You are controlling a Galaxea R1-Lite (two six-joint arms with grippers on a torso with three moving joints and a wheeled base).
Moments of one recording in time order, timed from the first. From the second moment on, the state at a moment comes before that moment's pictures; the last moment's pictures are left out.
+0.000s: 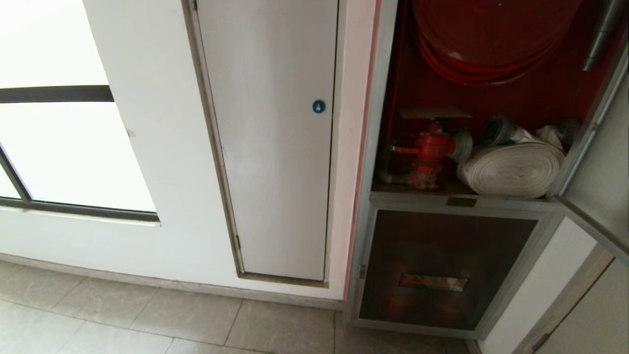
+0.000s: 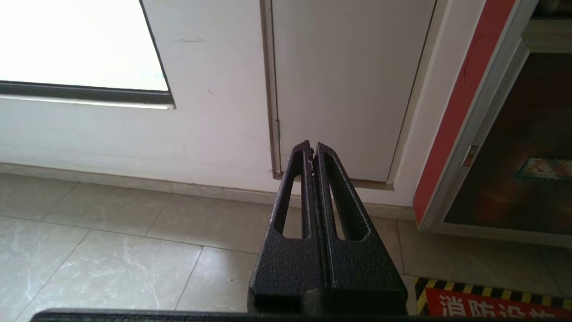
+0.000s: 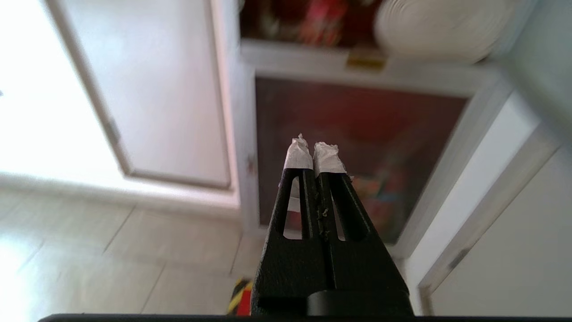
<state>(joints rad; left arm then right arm) 0.01 0.00 0.00 0.00 0.00 0.01 0.00 0.23 -0.24 0.04 -0.01 -0.02</state>
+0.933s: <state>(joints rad) 0.01 0.00 0.00 0.00 0.00 0.01 -0.14 0.84 -0.78 -0.08 -0.54 -0.02</state>
